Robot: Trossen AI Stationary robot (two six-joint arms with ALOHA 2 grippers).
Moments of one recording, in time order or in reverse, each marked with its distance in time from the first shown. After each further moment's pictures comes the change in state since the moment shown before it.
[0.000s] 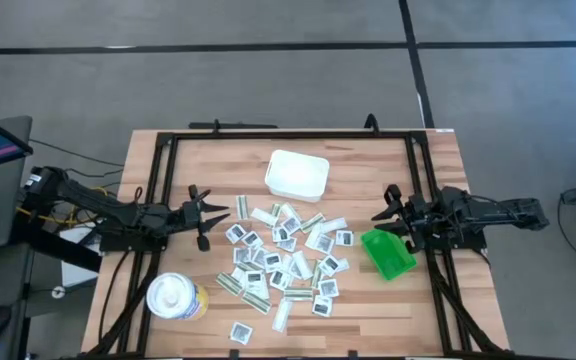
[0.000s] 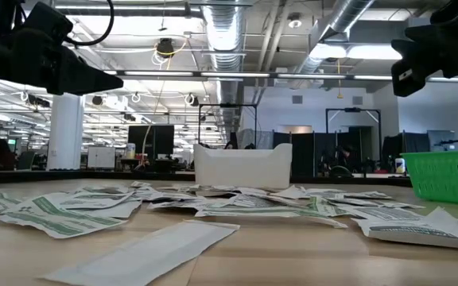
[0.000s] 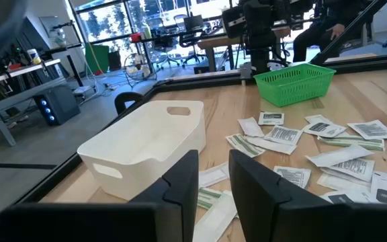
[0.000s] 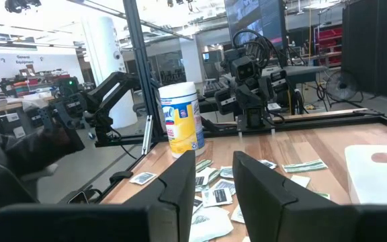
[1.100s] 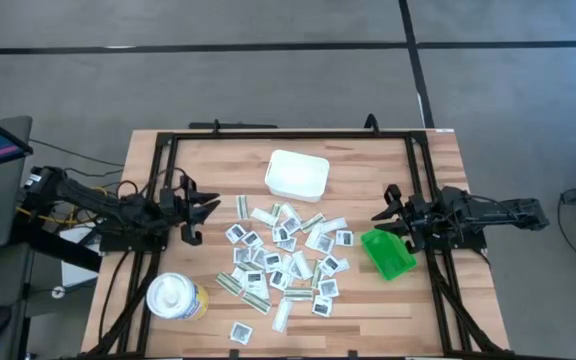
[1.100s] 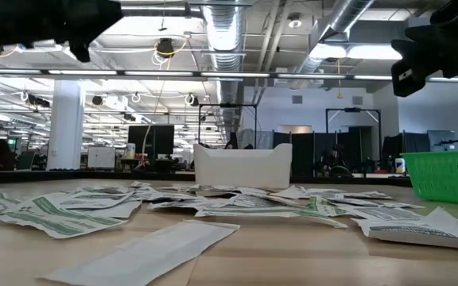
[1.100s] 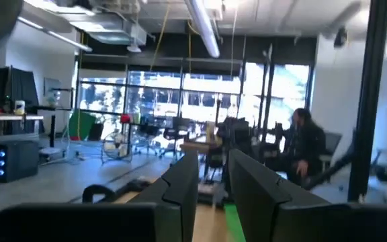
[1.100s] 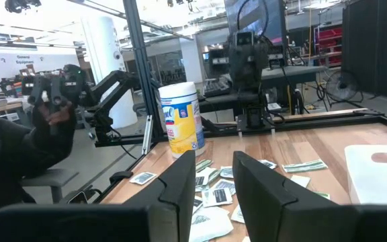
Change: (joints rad) left arm 0.000 0.022 0.061 0.434 0.070 -0.064; right arm -0.002 0.000 0.000 0.000 0.002 0.000
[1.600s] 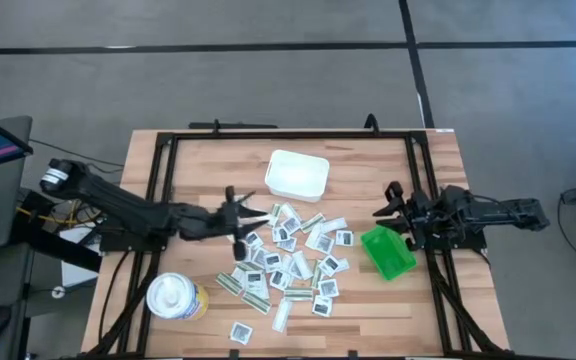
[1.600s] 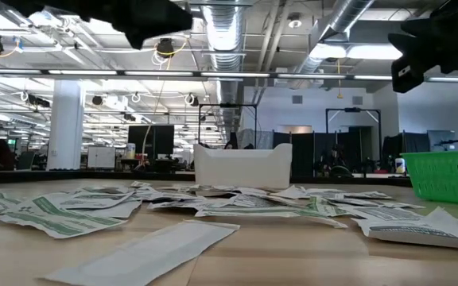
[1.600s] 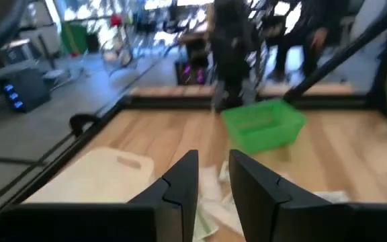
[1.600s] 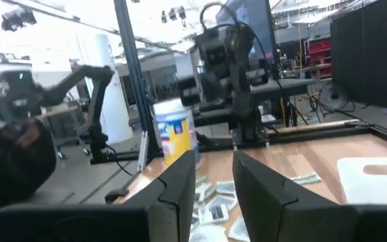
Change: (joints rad) left arm -0.002 0.582 0.508 -0.475 -0.024 -0.048; right arm -0.005 0.003 0.000 0.075 0.032 0.034
